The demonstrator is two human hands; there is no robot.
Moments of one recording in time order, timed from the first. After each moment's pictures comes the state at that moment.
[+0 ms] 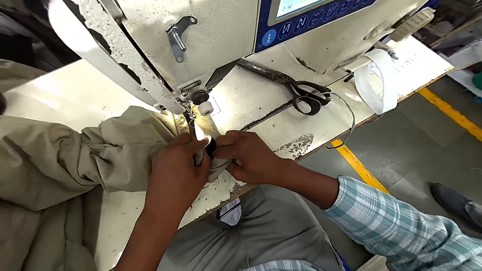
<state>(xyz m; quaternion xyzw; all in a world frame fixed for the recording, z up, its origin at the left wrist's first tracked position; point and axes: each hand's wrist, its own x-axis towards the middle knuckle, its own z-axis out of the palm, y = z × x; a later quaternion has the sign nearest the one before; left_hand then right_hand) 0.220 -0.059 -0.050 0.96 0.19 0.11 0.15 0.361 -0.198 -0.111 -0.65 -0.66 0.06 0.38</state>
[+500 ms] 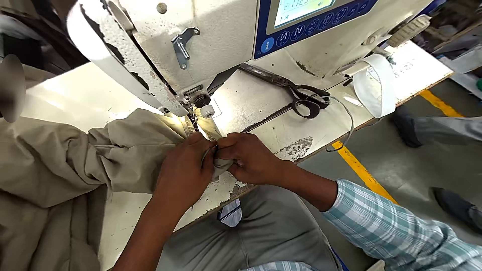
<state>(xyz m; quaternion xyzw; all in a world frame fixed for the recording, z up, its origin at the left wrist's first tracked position) 0.226 -0.055 -0.054 0.96 0.15 0.04 0.22 0.363 -0.198 -0.111 -0.63 -0.65 0.08 0.41</state>
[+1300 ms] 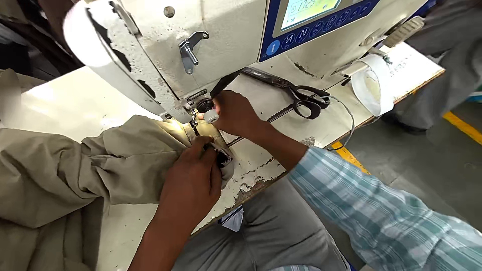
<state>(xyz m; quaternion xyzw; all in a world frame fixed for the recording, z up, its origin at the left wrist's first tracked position) 0.221 -0.060 -0.066 0.98 0.09 0.08 0.15 0.412 -0.128 -0.066 -0.81 -0.46 0.15 0.33</state>
